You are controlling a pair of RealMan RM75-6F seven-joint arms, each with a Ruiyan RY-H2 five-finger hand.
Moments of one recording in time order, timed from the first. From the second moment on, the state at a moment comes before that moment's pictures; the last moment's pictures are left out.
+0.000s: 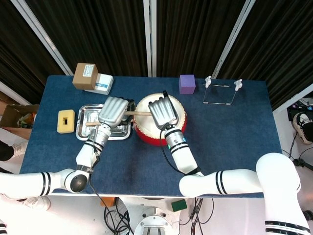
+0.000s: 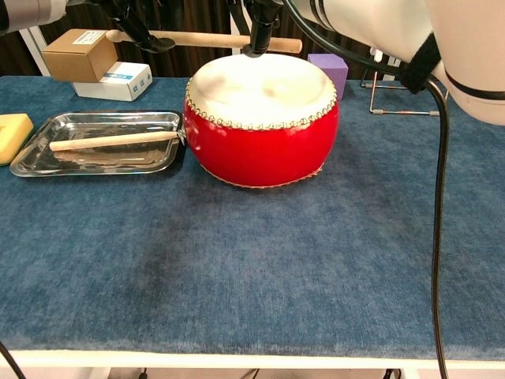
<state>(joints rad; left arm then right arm) -0.97 -1.37 -0.26 -1.75 0.78 1.09 0.50 1.30 -1.61 0.34 -1.68 -0.41 1.27 -1.11</state>
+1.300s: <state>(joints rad) -0.64 -1.29 -0.39 -1.68 1.17 1.00 -0.77 1.03 -1.25 0.25 -1.90 -0.68 1.28 -0.83</state>
